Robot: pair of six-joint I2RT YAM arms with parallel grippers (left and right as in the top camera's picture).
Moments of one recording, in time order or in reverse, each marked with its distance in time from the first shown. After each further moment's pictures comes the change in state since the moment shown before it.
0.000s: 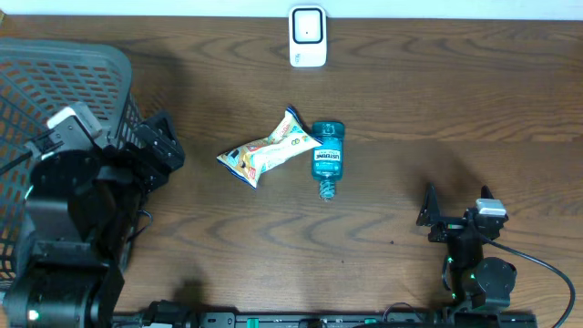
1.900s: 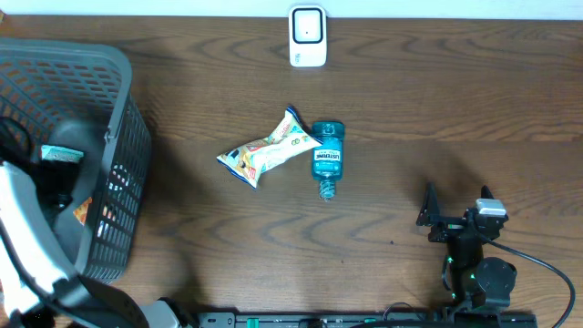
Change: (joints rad) left arm 0.759 0.668 0.029 -0.382 -0.021 -0.163; right arm 0.000 0.000 0.000 0.000 0.000 0.000
